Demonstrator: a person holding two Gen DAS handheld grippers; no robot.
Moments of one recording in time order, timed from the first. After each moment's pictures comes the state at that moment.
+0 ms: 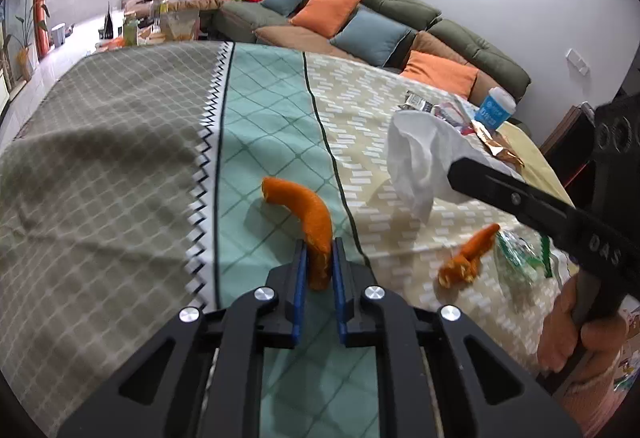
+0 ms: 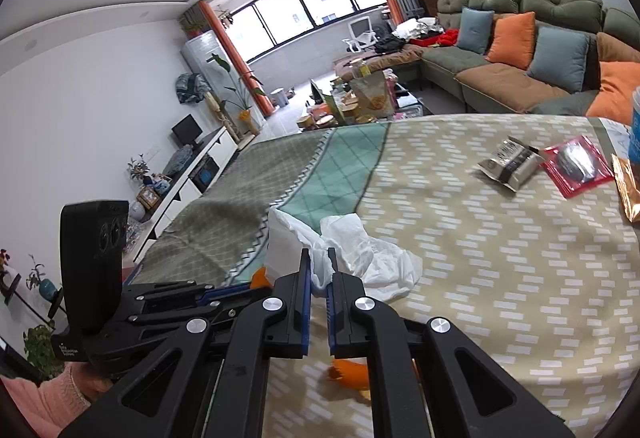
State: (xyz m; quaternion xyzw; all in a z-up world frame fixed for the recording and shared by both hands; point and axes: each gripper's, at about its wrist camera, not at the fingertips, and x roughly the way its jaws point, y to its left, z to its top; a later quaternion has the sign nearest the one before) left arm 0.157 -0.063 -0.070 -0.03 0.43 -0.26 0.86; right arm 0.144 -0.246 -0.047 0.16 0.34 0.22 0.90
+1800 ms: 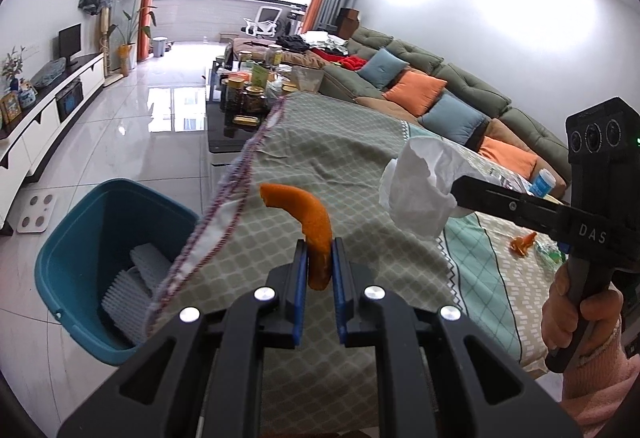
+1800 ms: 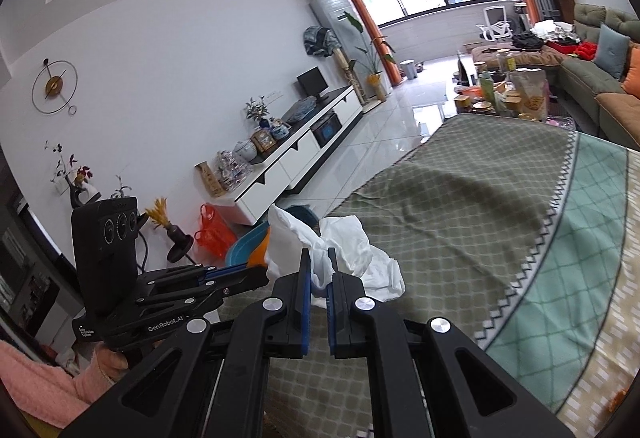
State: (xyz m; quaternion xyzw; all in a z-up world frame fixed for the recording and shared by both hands) left arm 0.035 0.160 -0.022 -0.10 0.34 -0.10 0.93; right arm 0.122 -0.052 -0.018 0.10 0.33 0.44 0.83
